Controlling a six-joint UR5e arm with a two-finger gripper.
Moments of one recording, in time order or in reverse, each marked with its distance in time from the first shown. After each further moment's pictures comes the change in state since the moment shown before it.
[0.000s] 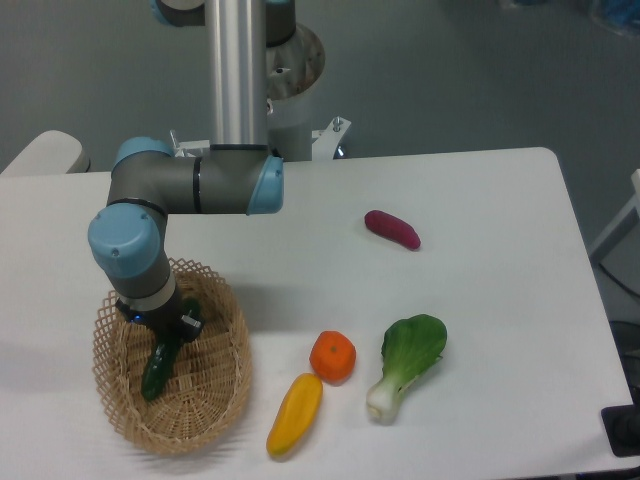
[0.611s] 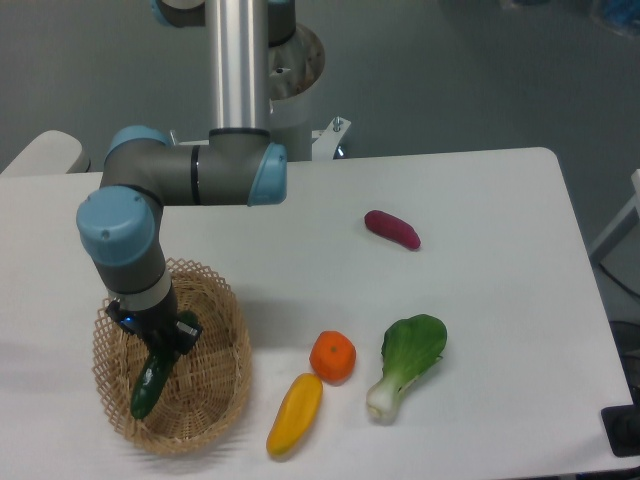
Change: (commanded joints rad) arm 0.063 0.084 0.132 -0.038 -0.008 0.119
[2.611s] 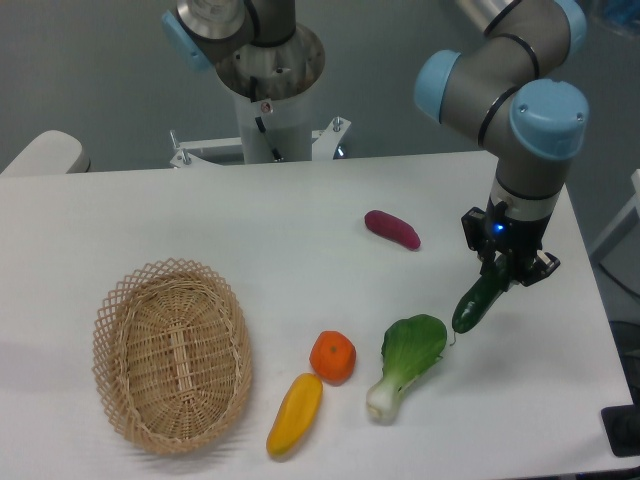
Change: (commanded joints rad) arm 0.677 0.006 0.080 -0.167 -0.028 1.044
